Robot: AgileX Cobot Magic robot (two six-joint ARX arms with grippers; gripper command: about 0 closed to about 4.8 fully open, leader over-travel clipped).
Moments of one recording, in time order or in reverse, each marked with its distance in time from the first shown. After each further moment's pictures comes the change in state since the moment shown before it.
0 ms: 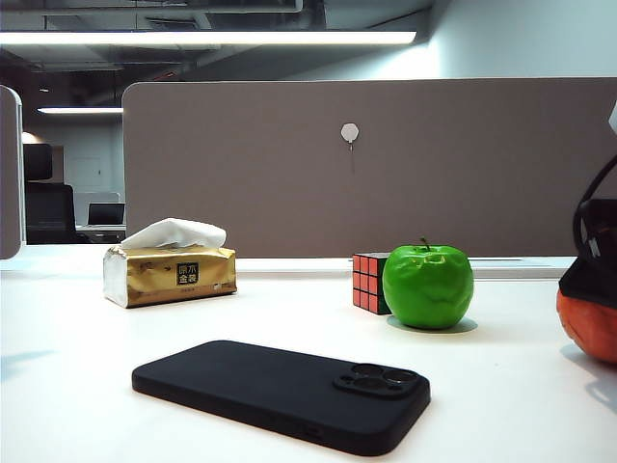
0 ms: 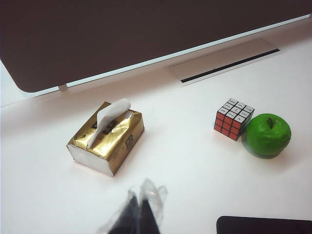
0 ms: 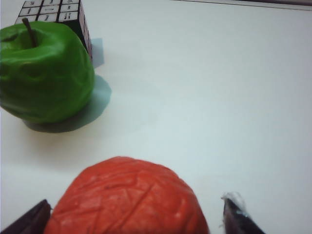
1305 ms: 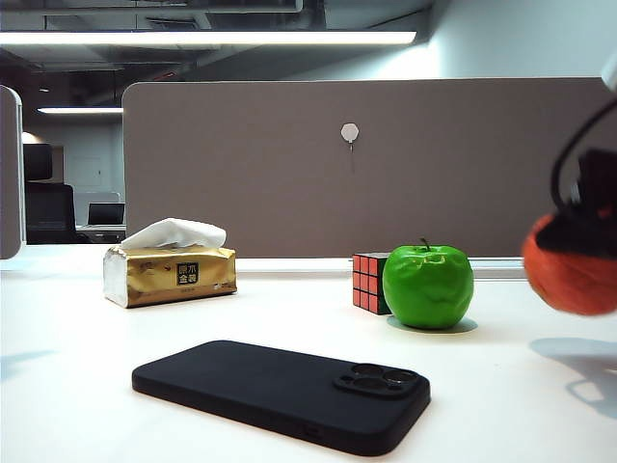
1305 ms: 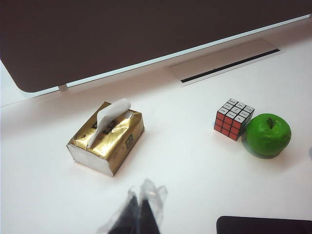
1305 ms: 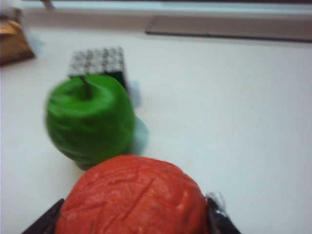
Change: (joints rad) left arm 0.000 0.000 0.000 0.000 0.000 0.000; right arm 0.000 0.001 0.006 0.129 -0.095 0.000
